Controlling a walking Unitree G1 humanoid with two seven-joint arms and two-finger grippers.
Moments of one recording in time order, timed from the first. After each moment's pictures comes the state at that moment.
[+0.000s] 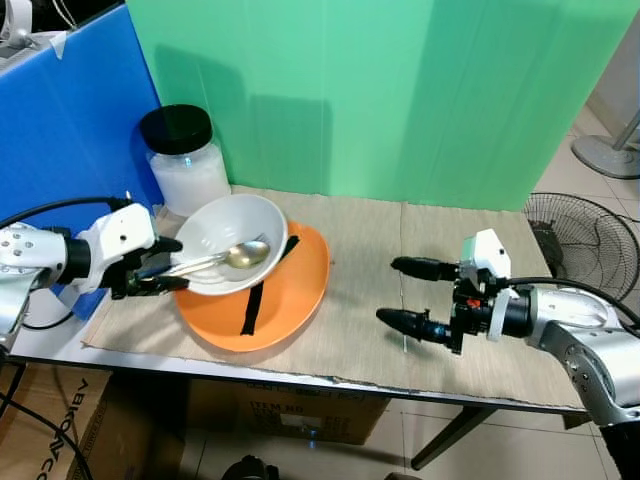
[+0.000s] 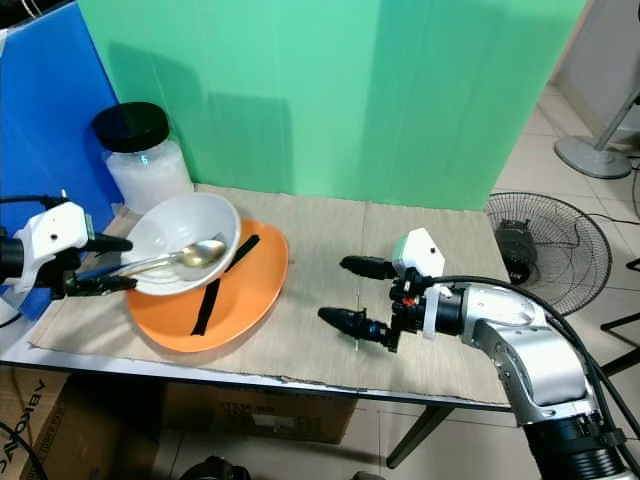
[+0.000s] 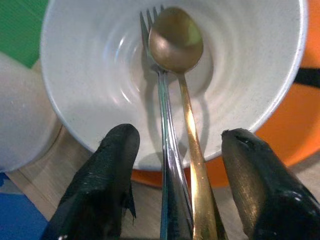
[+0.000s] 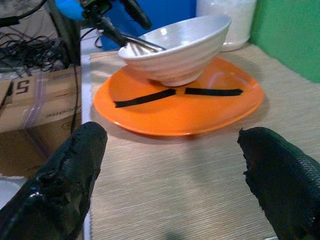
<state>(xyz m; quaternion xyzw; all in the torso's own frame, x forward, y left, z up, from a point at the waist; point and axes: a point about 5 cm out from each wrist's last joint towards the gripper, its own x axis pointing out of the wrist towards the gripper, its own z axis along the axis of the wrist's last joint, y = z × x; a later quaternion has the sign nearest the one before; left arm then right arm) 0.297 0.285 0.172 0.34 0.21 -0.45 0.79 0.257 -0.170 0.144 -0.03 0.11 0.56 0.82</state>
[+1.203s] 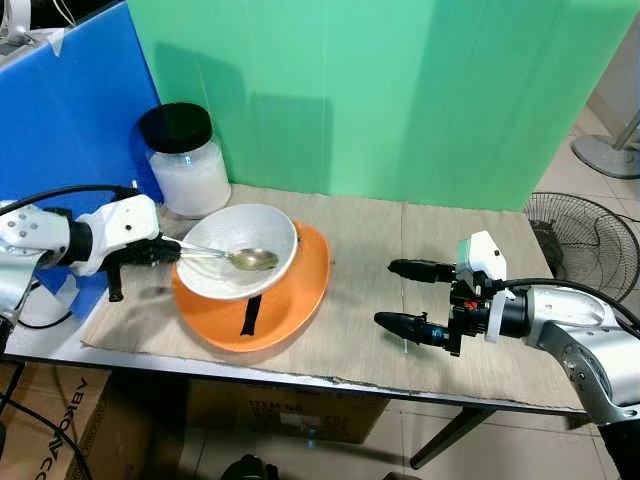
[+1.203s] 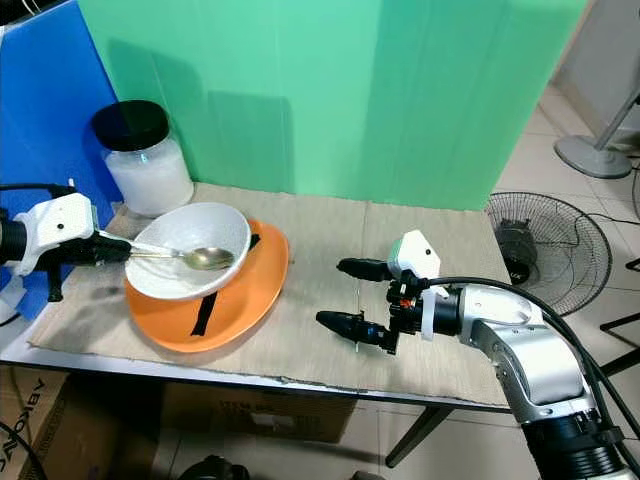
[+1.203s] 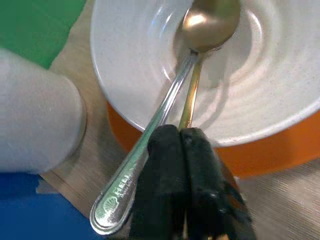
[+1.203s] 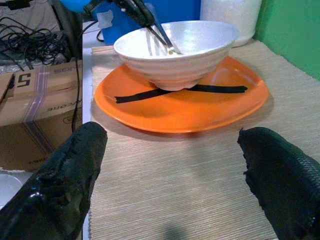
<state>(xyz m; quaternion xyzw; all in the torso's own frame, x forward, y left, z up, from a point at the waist) 0.313 0.283 0.186 0.40 0.21 -0.45 0.77 0.258 -0.169 0.144 -0.04 0.12 0.56 0.82</state>
